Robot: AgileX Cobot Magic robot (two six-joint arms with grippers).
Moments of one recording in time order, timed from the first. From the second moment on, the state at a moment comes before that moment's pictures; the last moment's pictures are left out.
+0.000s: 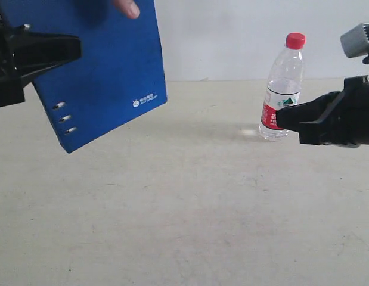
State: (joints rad) left arm -0.15 1.06 -0.68 -1.70 0.71 1.89; right arm 0.07 1.23 -0.60 1.51 0.67 -1.62
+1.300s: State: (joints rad) left arm -0.02 0.06 -0.50 -1.73 -0.01 1.90; right arm 0.07 0.34 -0.57 1.60 0.44 -1.59
